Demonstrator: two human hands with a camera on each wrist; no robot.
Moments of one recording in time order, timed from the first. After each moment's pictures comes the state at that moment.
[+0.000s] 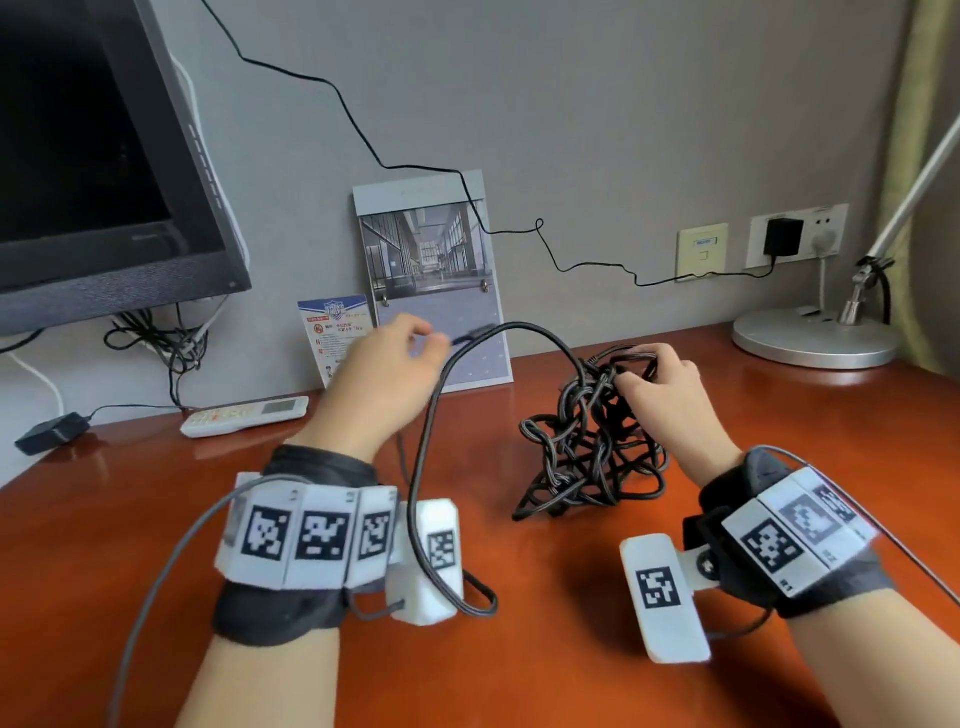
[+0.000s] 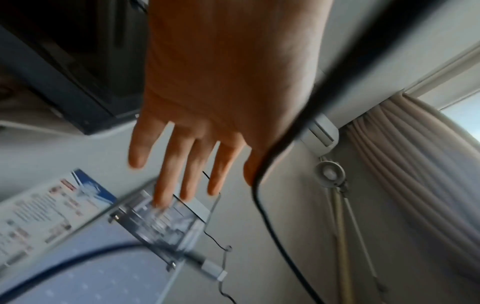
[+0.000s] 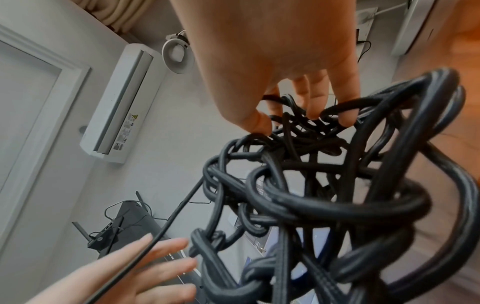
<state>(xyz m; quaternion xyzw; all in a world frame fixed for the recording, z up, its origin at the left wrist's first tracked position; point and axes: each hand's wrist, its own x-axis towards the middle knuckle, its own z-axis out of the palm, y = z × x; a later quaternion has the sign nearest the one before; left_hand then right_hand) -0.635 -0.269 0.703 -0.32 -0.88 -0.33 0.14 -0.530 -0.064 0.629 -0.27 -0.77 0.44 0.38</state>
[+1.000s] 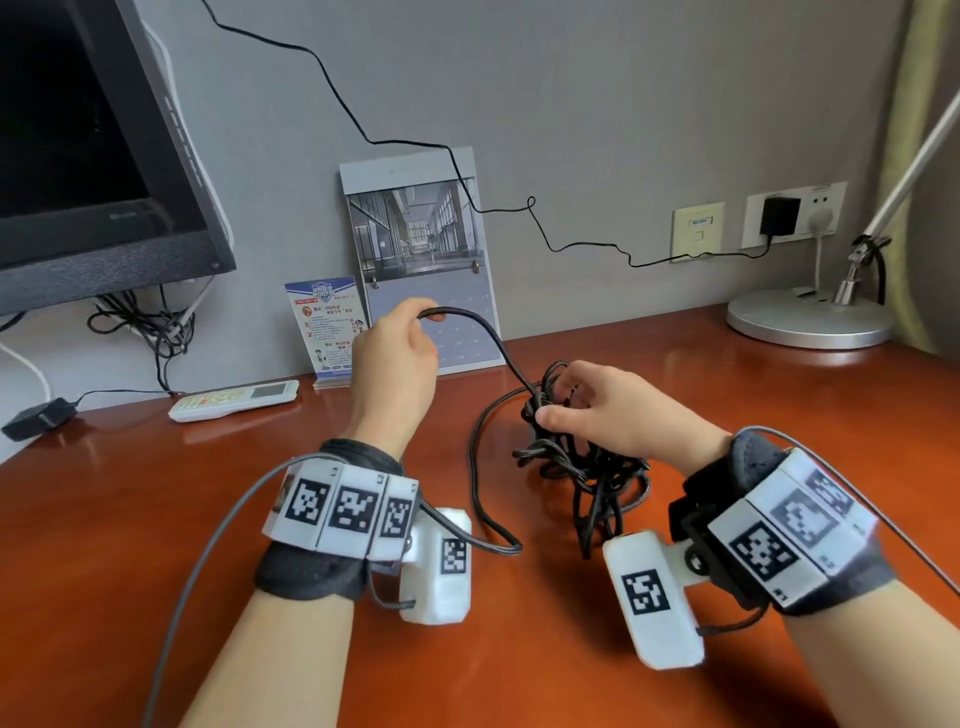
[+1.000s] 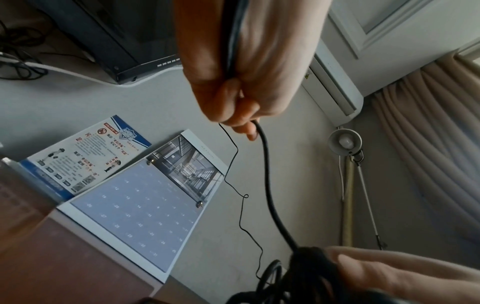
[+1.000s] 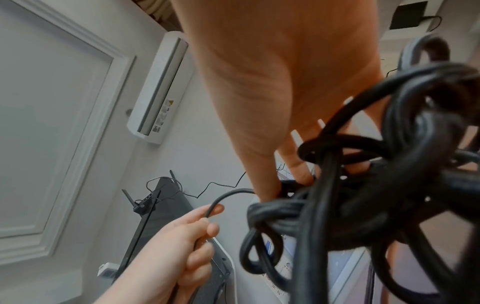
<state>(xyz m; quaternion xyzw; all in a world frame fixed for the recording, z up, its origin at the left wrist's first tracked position) -0.648 -0.244 0.669 -0.33 -0.80 -0.45 0.23 -0.519 -0.094 0.642 -0.16 -0.93 0.29 0.16</state>
